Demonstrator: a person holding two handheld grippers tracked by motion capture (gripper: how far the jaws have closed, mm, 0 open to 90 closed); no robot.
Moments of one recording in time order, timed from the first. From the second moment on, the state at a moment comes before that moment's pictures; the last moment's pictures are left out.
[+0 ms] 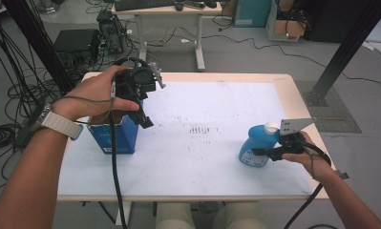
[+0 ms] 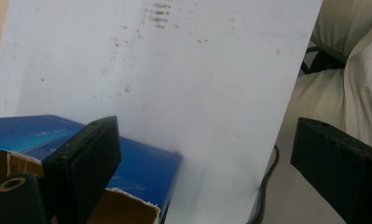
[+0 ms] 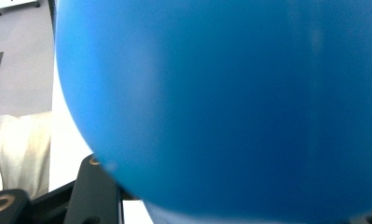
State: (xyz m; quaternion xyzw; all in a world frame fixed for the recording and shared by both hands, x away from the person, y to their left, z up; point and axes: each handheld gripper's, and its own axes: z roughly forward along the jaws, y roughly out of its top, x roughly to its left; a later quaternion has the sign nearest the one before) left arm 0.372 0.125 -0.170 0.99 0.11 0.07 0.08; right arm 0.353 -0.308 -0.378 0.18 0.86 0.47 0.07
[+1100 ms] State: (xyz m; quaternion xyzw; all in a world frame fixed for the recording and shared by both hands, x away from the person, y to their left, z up) left arm 0.372 0.125 -0.171 0.99 0.11 0.06 0.09; right arm 0.353 -0.308 -0.377 0.18 0.86 0.47 0.07
